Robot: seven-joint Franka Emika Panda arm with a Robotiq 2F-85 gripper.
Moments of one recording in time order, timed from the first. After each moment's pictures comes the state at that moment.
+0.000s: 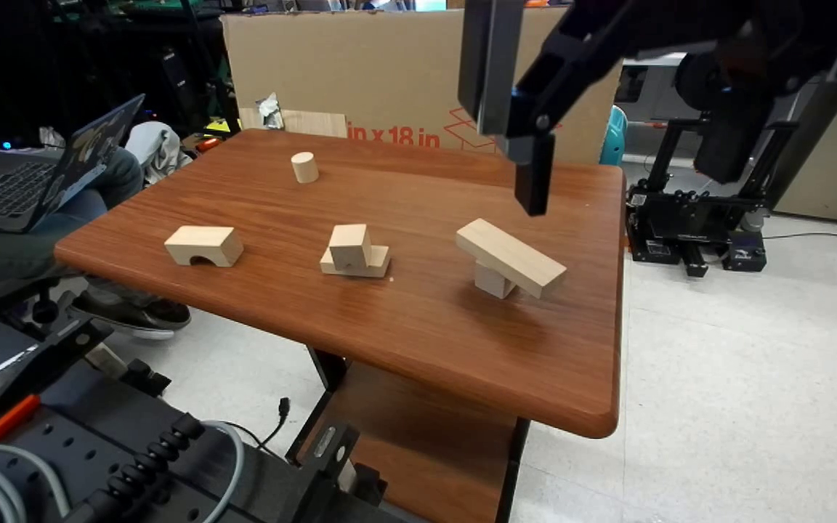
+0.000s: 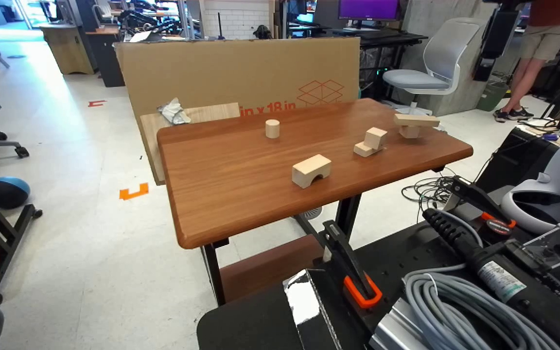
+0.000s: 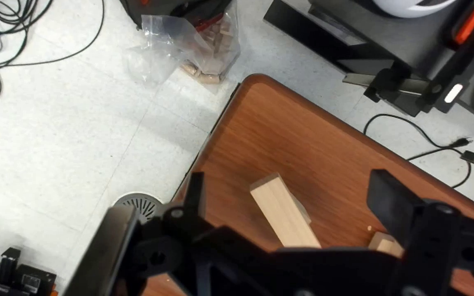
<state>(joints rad) -0.21 0.18 -0.24 -2.25 -0.05 2.42 -1.02</state>
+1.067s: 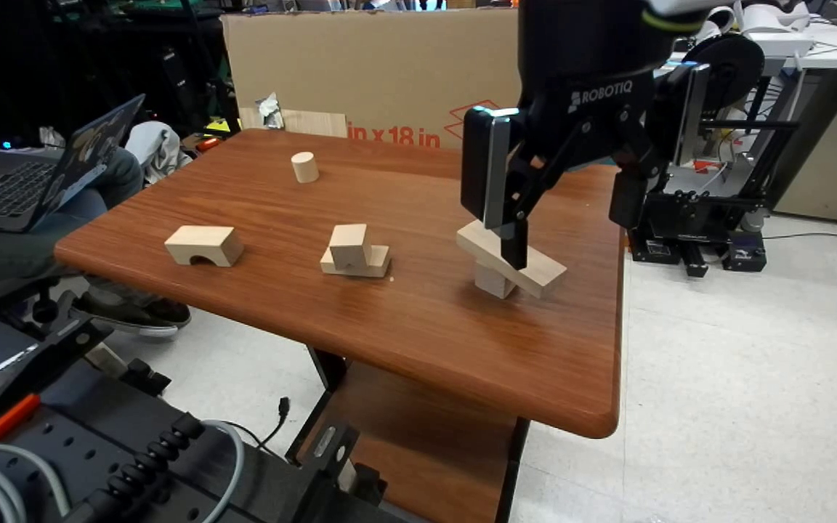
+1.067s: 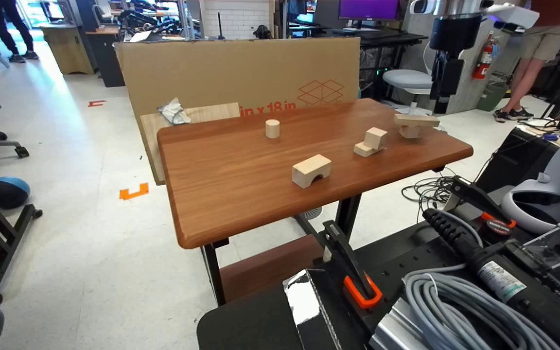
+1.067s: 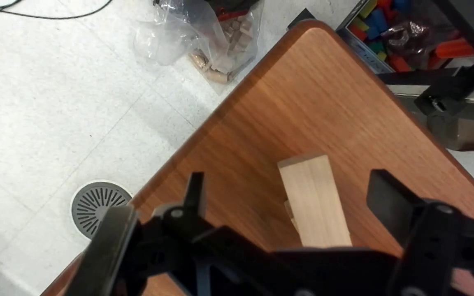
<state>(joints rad) -0.23 0.43 -0.15 -2.11 -0.14 2.50 -1.07</state>
